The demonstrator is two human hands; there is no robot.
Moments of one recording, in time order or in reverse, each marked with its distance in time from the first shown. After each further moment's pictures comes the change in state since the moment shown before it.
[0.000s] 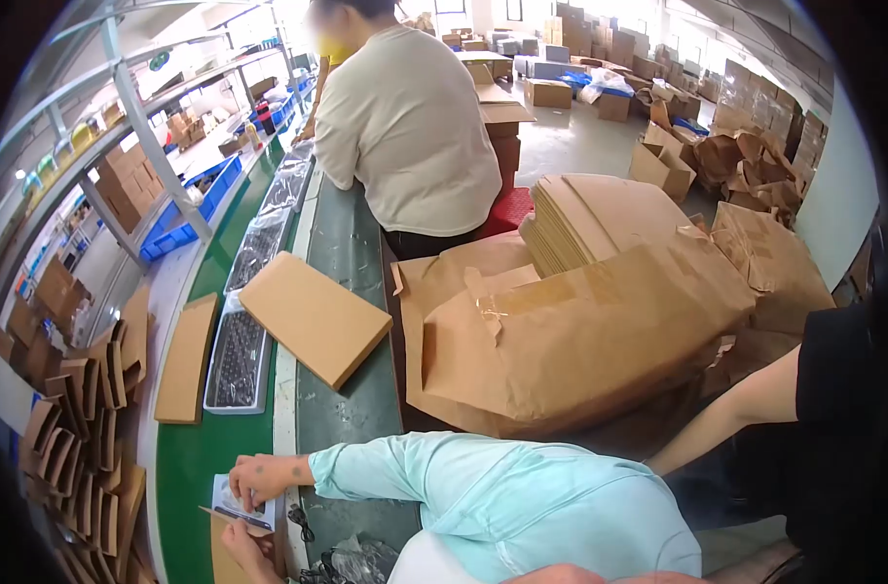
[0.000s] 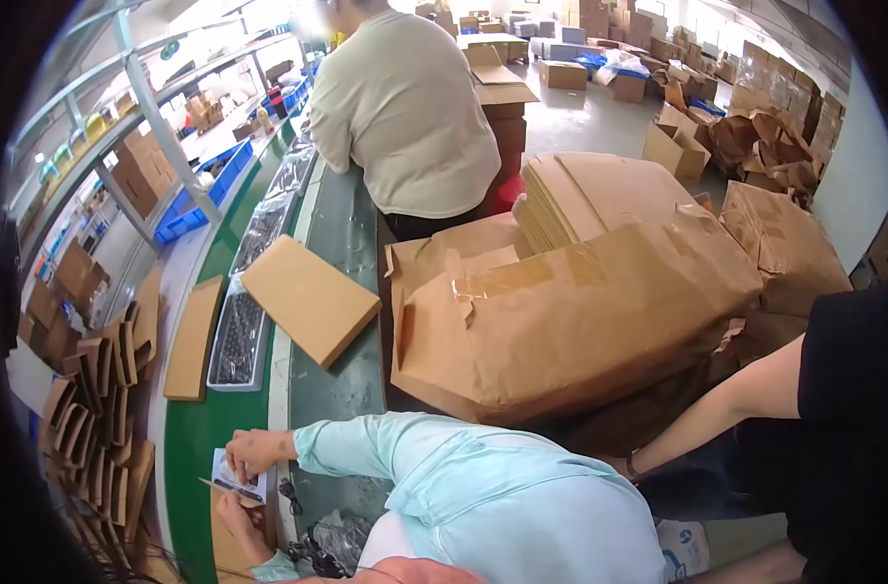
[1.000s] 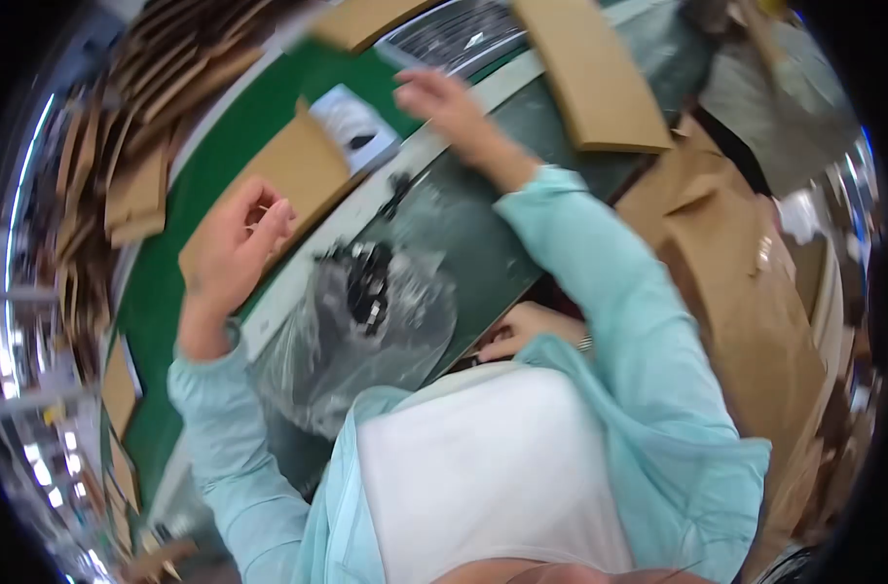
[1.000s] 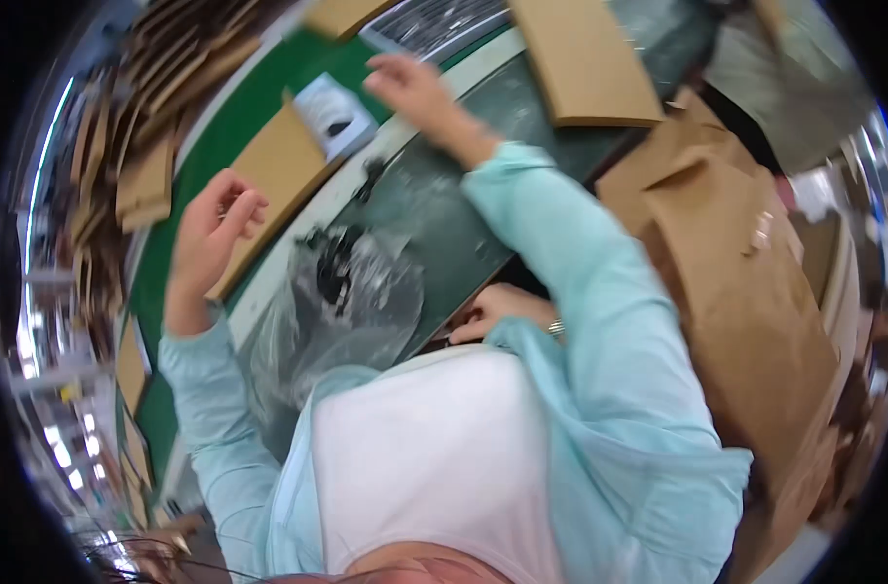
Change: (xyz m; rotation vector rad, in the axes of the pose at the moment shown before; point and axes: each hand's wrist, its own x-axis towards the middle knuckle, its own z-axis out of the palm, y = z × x) left_hand -0.140 0.125 -0.026 0.472 -0.204 0.266; right_hand -0.037 0.014 -0.057 0.527 0.331 0.143
